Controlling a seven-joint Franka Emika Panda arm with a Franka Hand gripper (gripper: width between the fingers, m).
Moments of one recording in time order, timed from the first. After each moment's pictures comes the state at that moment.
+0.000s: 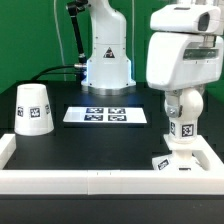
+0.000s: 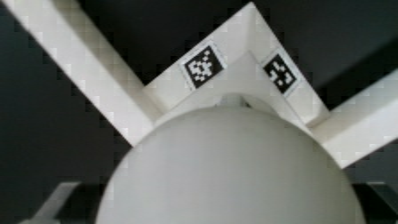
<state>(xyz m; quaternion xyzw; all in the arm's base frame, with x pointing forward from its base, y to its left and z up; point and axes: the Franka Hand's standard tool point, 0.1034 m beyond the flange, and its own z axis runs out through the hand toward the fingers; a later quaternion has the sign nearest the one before) 0.613 0.098 0.111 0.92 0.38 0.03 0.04</state>
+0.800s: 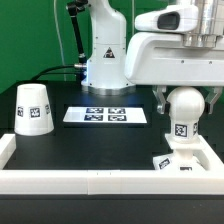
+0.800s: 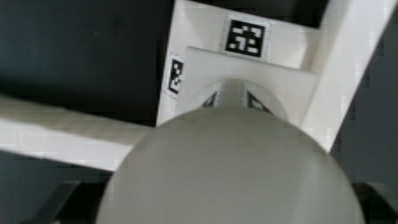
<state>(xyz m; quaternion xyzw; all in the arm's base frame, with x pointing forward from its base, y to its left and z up) 0.613 0.099 0.111 1.00 0.04 0.04 0.03</state>
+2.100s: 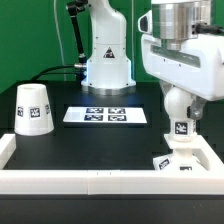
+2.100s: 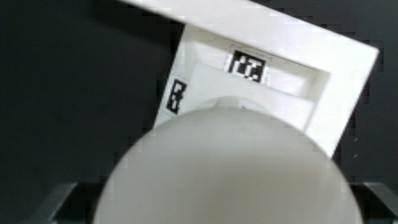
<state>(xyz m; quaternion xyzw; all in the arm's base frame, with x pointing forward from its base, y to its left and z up) 0.602 0.096 0.110 0.79 -0.61 -0.05 -0.04</state>
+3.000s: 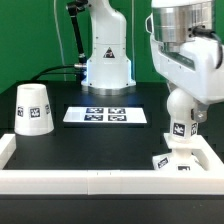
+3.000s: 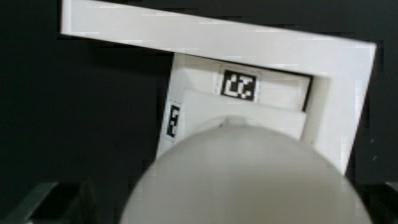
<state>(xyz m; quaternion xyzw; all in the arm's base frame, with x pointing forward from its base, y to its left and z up) 0.601 0.108 0.109 0.80 -0.60 -0.06 -0.05</state>
